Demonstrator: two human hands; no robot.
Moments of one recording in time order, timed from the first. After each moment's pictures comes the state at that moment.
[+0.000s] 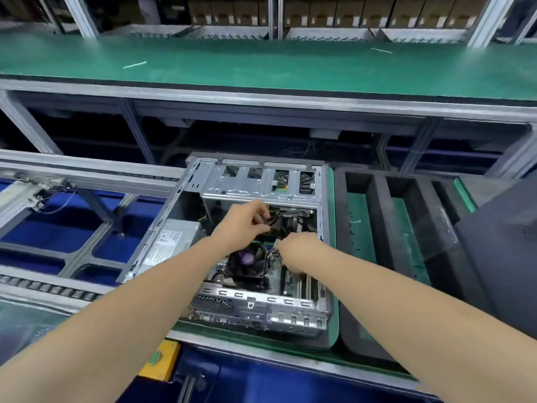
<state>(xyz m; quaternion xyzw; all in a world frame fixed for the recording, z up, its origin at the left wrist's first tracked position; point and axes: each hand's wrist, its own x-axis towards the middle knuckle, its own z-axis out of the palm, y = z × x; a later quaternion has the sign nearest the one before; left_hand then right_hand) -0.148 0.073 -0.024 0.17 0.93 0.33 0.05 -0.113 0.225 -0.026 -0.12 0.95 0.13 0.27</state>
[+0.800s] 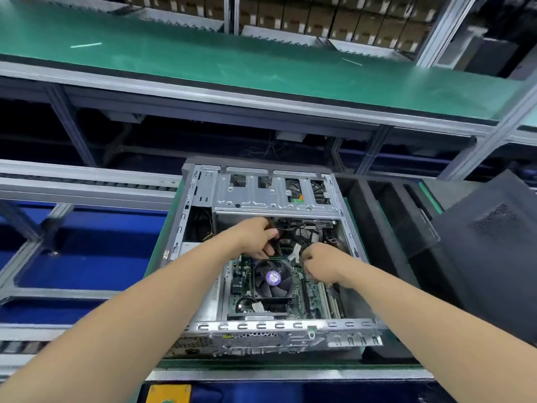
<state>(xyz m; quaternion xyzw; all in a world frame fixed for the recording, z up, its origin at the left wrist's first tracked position) -0.198 0.040 -0.027 0.12 0.83 0.41 0.36 -0.109 0.212 -0.016 0.14 0.93 -0.20 0.28</state>
